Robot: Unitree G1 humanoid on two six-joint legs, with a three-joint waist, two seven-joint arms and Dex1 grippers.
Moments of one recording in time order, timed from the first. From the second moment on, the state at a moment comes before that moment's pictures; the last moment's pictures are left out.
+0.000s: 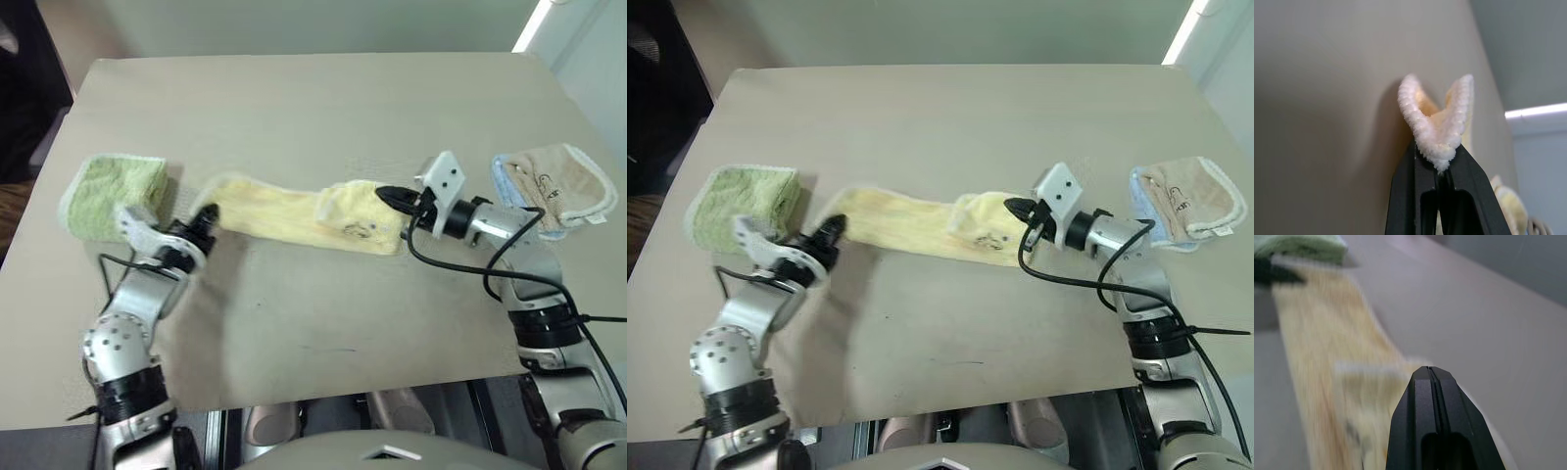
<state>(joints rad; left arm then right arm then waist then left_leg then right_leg) -0.19 0.34 0.49 -0.15 -1.43 0.69 0.28 -0.47 -0.49 0.11 -0.07 0.22 0.38 0.79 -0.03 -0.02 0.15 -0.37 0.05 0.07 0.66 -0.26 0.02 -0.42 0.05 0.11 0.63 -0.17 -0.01</state>
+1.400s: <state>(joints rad) -0.62 0.46 -0.18 -0.12 -0.60 0.71 -0.77 -0.33 -0.61 -0.07 -0.25 0.32 0.51 0.73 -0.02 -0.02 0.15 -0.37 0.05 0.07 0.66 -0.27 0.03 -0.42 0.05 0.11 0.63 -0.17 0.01</state>
